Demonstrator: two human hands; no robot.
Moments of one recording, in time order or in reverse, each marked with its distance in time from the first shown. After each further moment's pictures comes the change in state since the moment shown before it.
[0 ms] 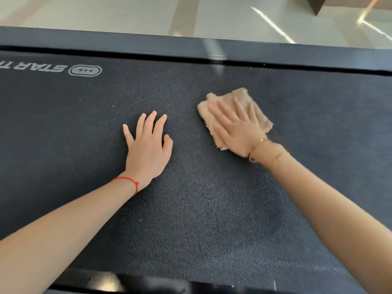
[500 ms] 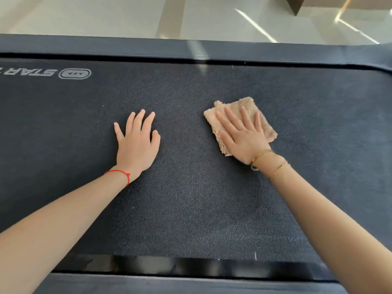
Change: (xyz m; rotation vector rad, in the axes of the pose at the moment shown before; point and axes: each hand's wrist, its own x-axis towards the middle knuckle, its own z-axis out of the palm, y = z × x) left_hand -0.002 -0.003 -0.001 -0.005 0.006 0.017; right_hand -0.063 0.019 0.002 -0.021 0.009 0.122
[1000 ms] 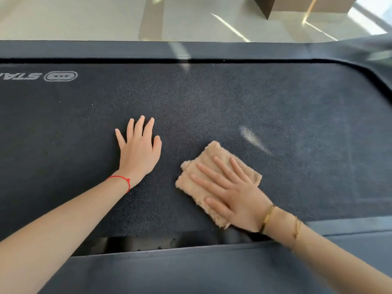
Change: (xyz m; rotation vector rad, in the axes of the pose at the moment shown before) left_hand -0.039 0.022 -0.002 -0.018 -0.039 0.055; right_hand -0.166 -0.048 0.019 -0.008 -0.037 -0.355
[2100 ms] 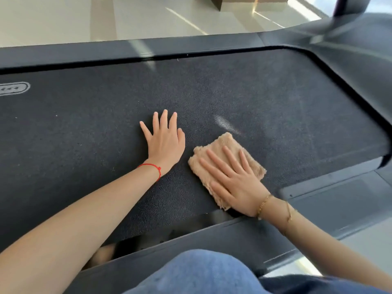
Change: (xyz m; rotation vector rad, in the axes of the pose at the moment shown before) left_hand 0.006 0.095 0.013 -0.051 -0.102 0.227; right_hand -0.033 -0.015 -0.005 0.034 -0.038 0.386
